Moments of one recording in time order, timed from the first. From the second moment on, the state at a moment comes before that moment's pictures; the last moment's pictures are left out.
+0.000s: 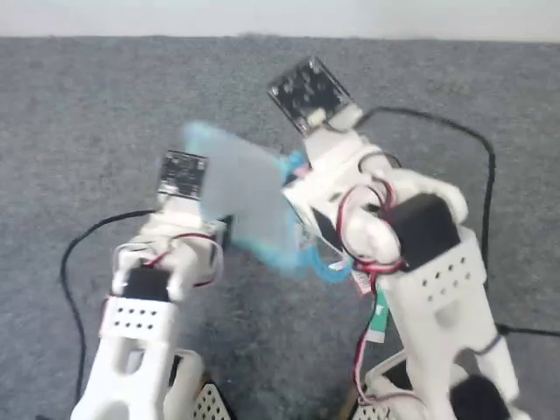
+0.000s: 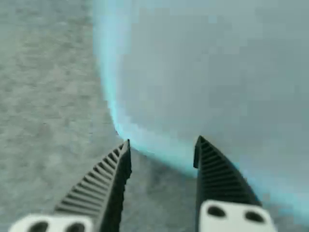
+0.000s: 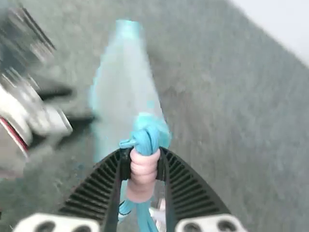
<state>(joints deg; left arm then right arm) -0.5 -54.3 71.2 45.6 -0.6 -34.5 -24.2 -12.9 89.8 9.8</state>
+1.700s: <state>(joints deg) -11.0 -79.5 69.5 61.2 -3.0 -36.7 -38.1 57.1 52.0 9.9</state>
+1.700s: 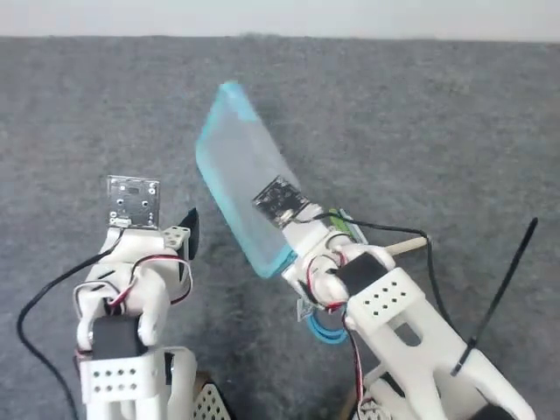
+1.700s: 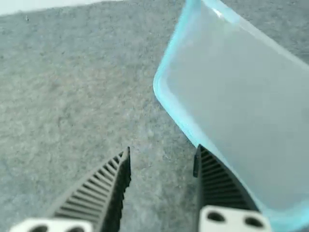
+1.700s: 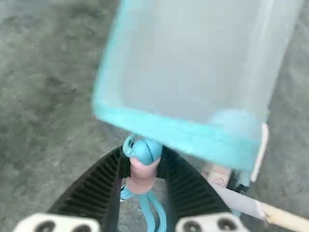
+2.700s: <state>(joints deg) 5.9 -48.0 74.7 38.1 1.1 -44.3 -31.3 1.8 82.5 13.6</state>
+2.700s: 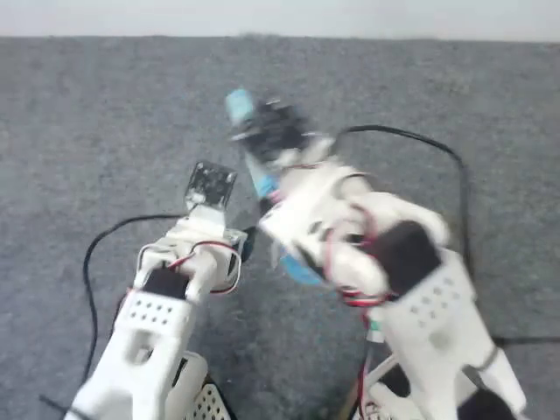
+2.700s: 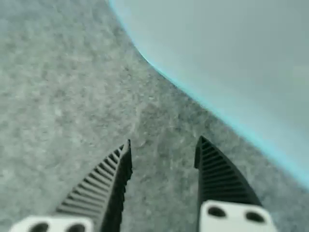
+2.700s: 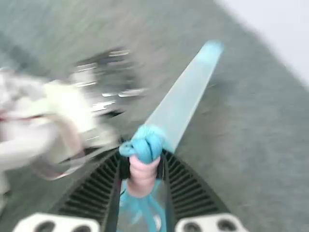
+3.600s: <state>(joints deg) -16.6 -66.4 64.7 62.5 -13.1 -44.5 -39.2 54.5 52.5 9.8</state>
